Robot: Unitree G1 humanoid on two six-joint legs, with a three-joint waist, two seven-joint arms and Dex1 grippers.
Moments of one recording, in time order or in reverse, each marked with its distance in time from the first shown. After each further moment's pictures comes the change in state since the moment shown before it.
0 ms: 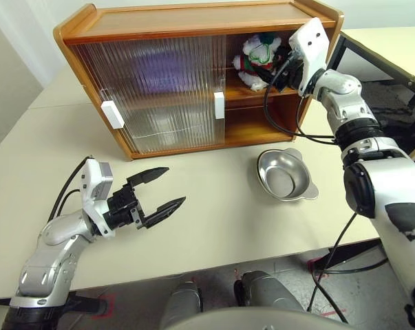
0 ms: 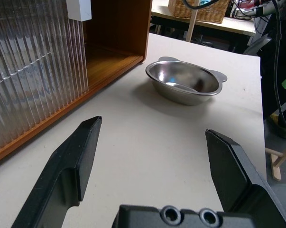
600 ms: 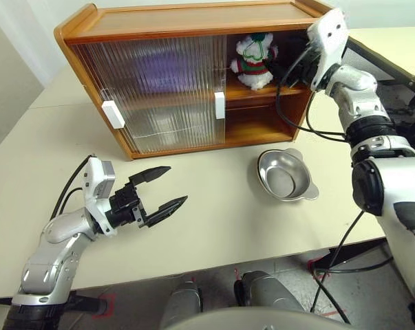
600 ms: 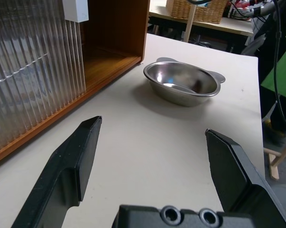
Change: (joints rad) left arm -0.014 0.000 -0.011 0.000 0.000 0.007 0.000; right arm -0.003 -0.051 -0.065 -0.018 0.060 0.039 0.090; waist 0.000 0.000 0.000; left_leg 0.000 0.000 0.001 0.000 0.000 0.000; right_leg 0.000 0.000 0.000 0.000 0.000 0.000
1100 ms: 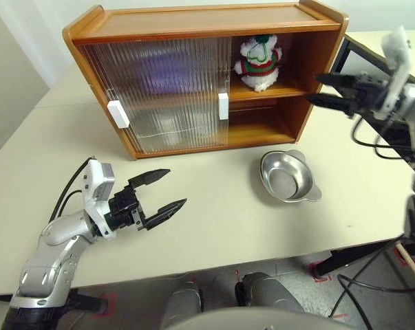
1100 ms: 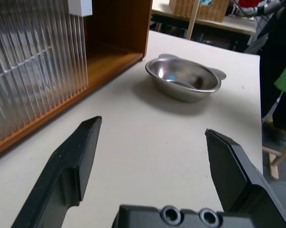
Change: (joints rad) left arm 0.019 0.006 0.002 0.000 -0.005 0.002 -0.004; right arm 0.335 -0.343 -0.035 -0.524 0.276 0.703 0.556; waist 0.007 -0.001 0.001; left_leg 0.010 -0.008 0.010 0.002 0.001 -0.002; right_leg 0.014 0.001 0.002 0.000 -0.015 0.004
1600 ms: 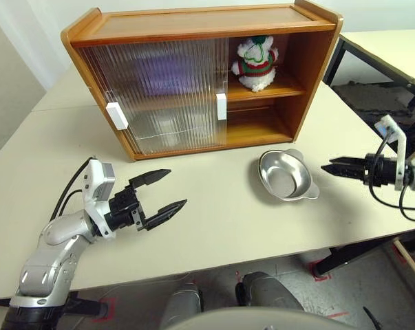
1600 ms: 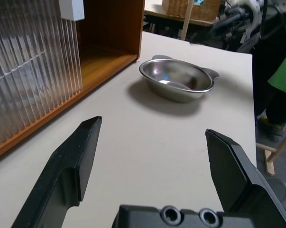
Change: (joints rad) left arm 0.000 0.003 -0.002 0.001 -0.001 0.003 -0.011; right arm 0.438 -0.096 0.011 -0.137 0.040 0.332 -0.064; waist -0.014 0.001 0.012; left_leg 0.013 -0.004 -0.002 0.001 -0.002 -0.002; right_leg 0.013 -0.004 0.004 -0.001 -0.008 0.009
